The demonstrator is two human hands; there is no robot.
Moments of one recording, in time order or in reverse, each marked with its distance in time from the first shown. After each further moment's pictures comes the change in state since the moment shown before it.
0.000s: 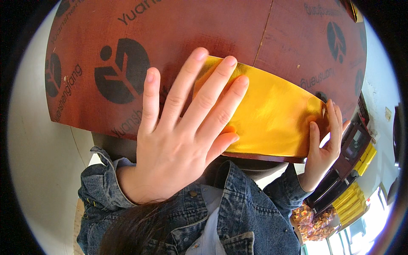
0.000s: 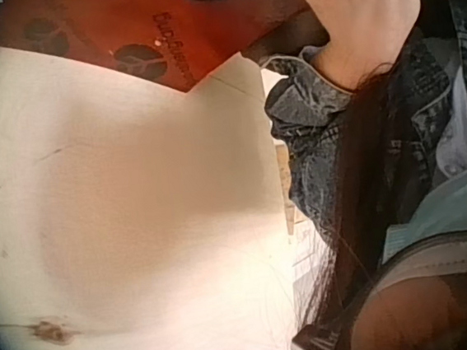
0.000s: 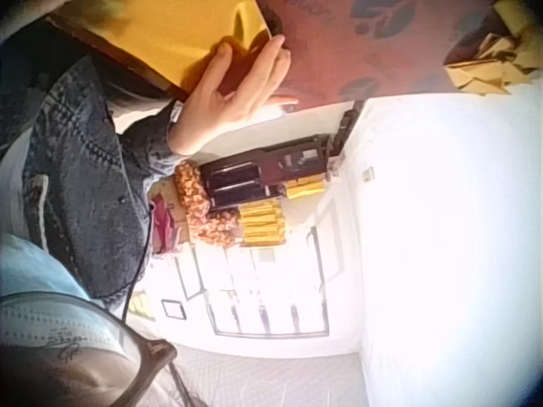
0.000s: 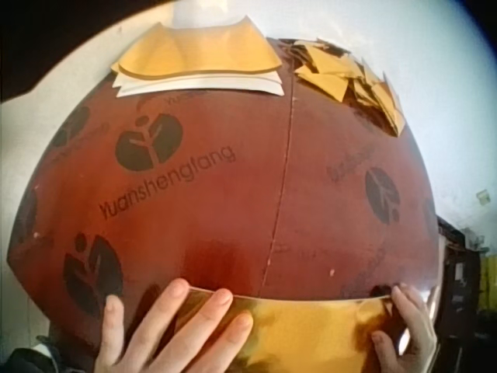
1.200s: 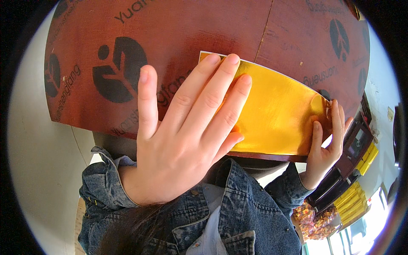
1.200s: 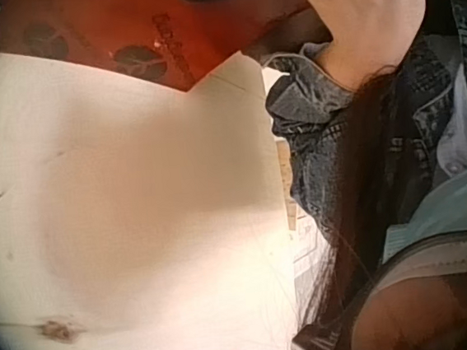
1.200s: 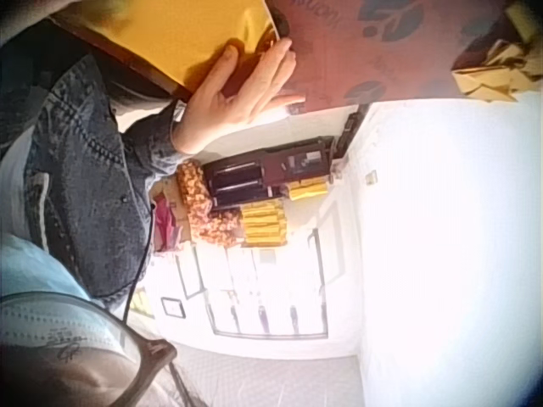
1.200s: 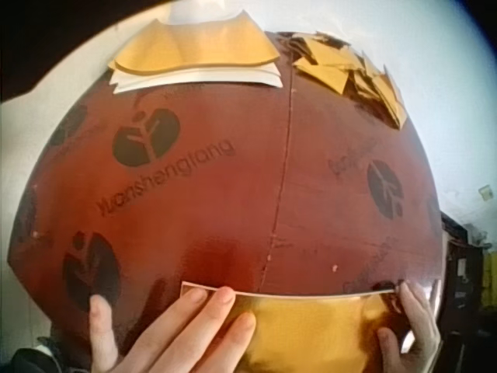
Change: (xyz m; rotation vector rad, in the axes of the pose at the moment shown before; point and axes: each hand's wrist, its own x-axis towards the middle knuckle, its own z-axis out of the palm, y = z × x) left_hand -0.007 0.005 -0.003 0.068 0.052 -0.015; right_hand -0.008 -0.001 0.002 0.006 0.043 -0.081
